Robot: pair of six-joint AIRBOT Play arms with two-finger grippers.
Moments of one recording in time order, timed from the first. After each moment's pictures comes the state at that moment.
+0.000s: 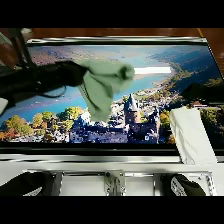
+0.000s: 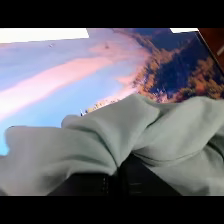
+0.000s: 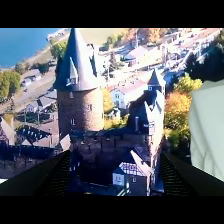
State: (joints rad) left arm -0.66 -1.00 1.42 1.51 -0.85 -1.93; right arm -0.27 -0.96 1.27 -1.17 1.39 1.40
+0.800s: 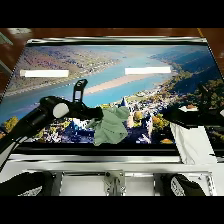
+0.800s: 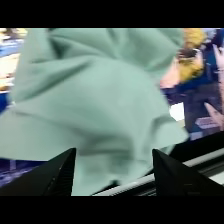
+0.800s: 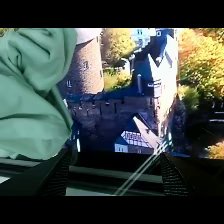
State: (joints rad) left arm -0.61 -1.22 1.08 1.33 -0.92 -1.95; right arm -0.27 -0.89 0.84 -1.03 1.31 1.38
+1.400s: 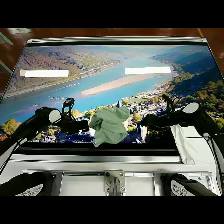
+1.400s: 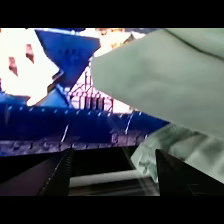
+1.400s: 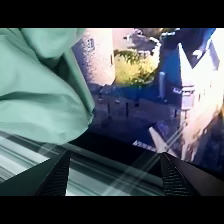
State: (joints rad) left arm -0.44 -1.21 0.79 1.26 -0.93 -1.93; right arm -0.03 -1.23 0.76 -0.86 1.16 1.30
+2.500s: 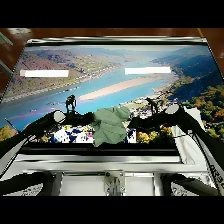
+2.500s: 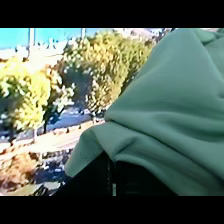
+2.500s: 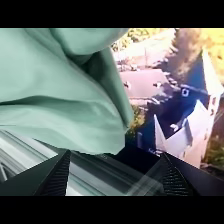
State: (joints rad) left arm -0.40 -1.33 0.73 0.89 -0.51 -1.65; right arm 0.16 -1.32 0.75 -0.76 1.06 1.29
